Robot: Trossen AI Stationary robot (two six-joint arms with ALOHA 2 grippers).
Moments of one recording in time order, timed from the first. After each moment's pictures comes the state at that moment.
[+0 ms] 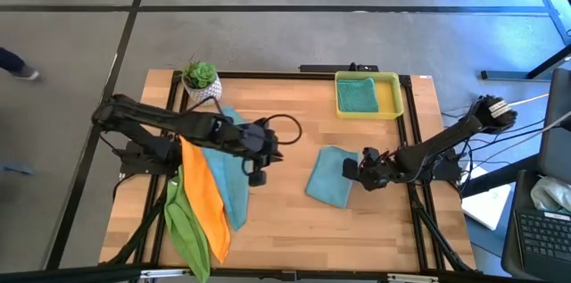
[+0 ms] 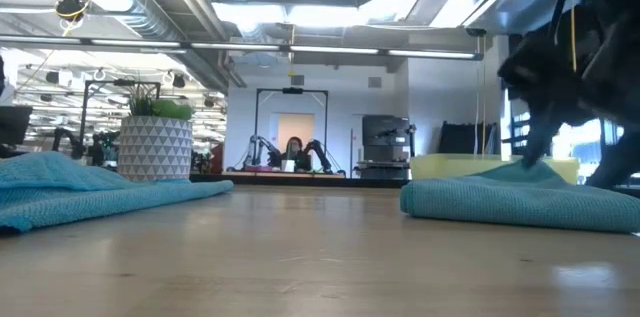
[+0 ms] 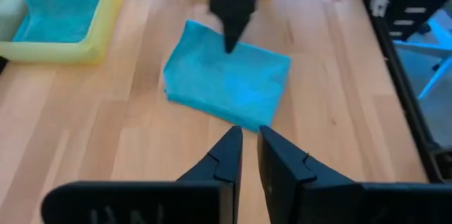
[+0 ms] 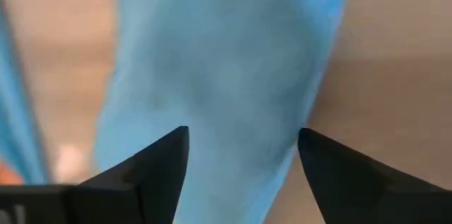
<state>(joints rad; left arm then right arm) -0.18 1.46 1.36 -0.62 -0.15 -0.16 0.44 1.21 0.42 -0.28 0.31 2.07</state>
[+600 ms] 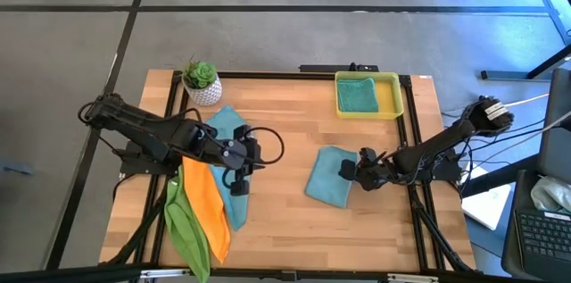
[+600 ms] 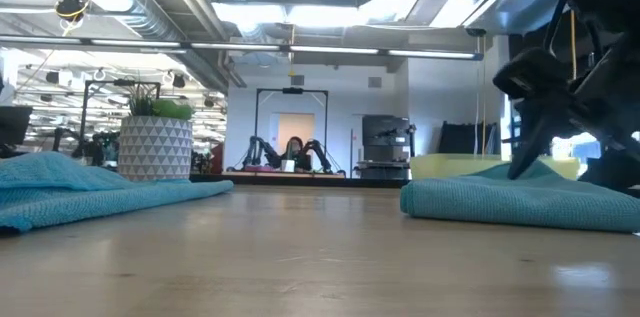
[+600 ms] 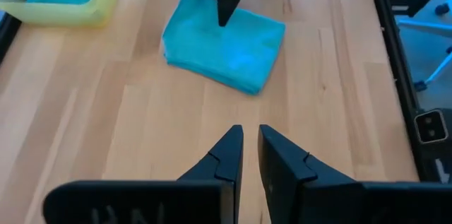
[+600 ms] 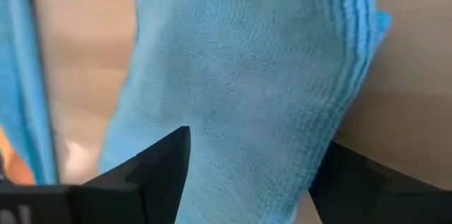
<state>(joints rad) -0.32 1.38 1.36 -0.80 -0.27 -0.30 0.42 1.31 0.34 -0.08 0.39 1.96</state>
